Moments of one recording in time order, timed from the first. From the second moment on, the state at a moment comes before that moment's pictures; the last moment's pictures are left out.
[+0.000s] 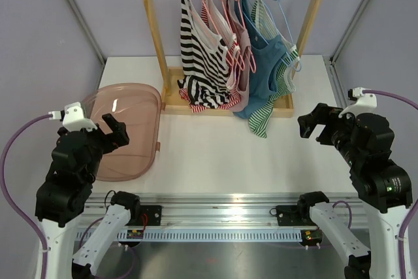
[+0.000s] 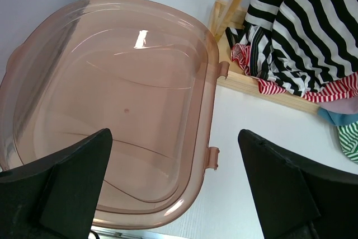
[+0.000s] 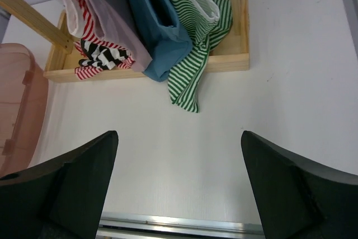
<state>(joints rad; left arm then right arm) -0.25 0.53 1.17 -0.97 -0.34 -0.33 0.19 0.68 1.32 -1.00 0.06 0.31</state>
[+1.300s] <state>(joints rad) -0.25 0.53 0.88 -0.78 -0.24 -0.40 0.56 1.91 2.57 -0.80 -0.04 0.17</state>
